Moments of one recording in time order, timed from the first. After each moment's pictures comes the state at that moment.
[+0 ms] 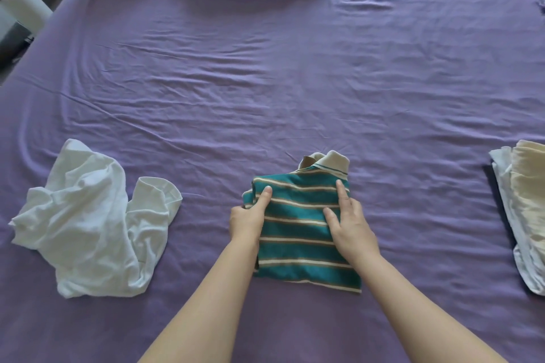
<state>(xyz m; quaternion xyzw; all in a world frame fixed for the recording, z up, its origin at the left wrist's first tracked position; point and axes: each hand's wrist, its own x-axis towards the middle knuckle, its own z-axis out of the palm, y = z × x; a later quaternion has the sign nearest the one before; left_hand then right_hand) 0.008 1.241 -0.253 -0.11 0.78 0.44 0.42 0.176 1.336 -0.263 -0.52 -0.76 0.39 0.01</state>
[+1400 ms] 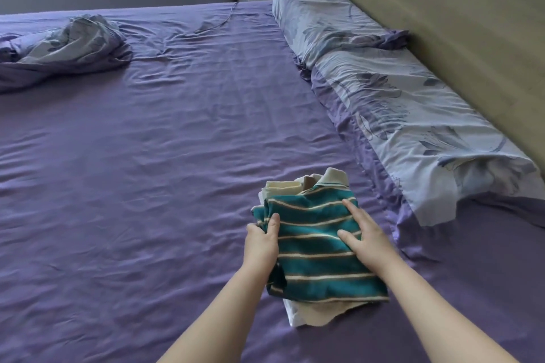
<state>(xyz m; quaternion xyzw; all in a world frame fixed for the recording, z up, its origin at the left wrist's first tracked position) 0.354 1.519 -0.209 0.17 0.73 0.40 0.53 0.559 1.573 -0.207 -0.59 -0.69 0.38 0.14</state>
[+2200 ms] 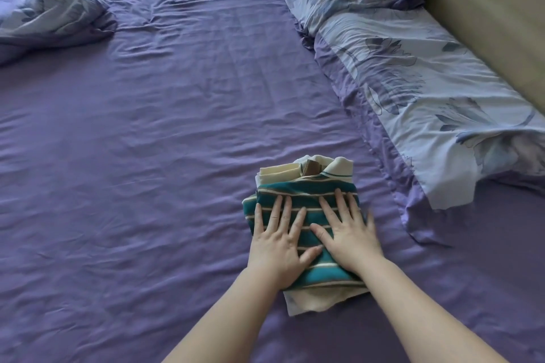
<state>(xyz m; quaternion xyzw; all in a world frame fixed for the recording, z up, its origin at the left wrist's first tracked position) 0.374 1.510 -0.269 0.72 0.68 -0.04 0.14 0.535 1.569 -0.270 -0.59 -0.78 0.15 -0.14</state>
